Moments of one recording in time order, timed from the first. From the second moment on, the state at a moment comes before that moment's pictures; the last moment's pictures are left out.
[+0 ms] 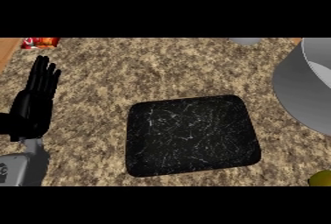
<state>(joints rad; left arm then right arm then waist) -0.20 0.24 0.11 -1.59 0.17 0.12 0.04 0.39 -0.53 -0.14 -2.25 0.49 -0.09 -0.27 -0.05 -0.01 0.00</state>
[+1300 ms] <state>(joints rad) -0.29 0.19 0.06 -1.56 0.13 0.11 0.06 -0.35 -0.93 -0.44 -0.78 0.39 0.03 -0.82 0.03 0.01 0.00</state>
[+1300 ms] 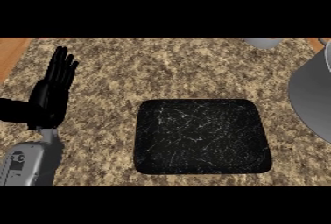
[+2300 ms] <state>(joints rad) -0.32 0.18 0.07 -1.52 0.13 0.11 0.05 -0.65 -0.91 -0.30 -0.28 0.59 0.14 -0.98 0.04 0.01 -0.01</state>
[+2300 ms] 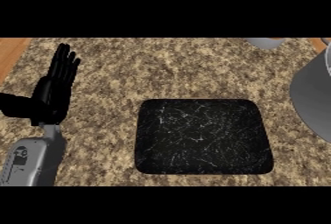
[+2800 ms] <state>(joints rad) -0.31 0.19 0.08 -1.54 0.14 0.10 0.07 -0.73 -0.93 -0.44 -0.15 0.42 0.30 -0.91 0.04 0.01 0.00</state>
